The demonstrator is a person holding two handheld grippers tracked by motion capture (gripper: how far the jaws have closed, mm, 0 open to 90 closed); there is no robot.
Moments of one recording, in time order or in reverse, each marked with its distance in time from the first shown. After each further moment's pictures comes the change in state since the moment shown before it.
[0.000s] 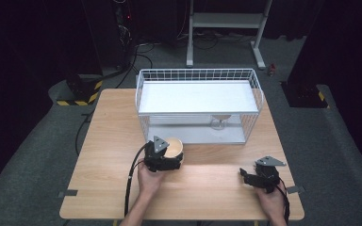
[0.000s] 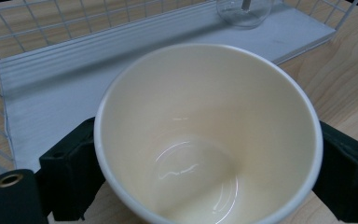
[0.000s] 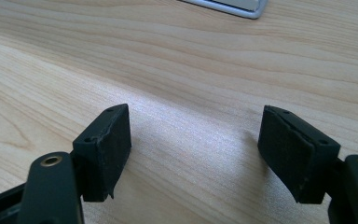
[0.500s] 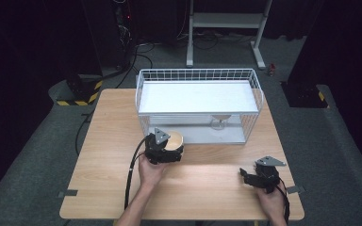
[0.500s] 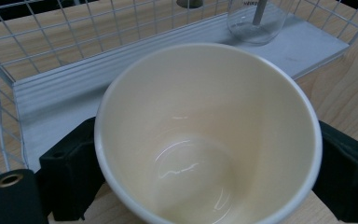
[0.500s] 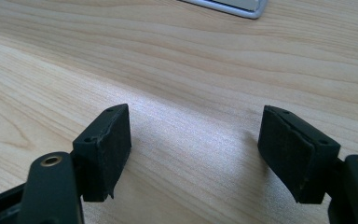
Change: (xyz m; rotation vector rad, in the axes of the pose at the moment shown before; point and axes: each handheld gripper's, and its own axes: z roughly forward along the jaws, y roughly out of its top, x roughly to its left) left arm 0.006 0.021 0.009 0.004 0.022 0.012; right arm 0.000 0.000 0.000 0.000 0.000 0.000
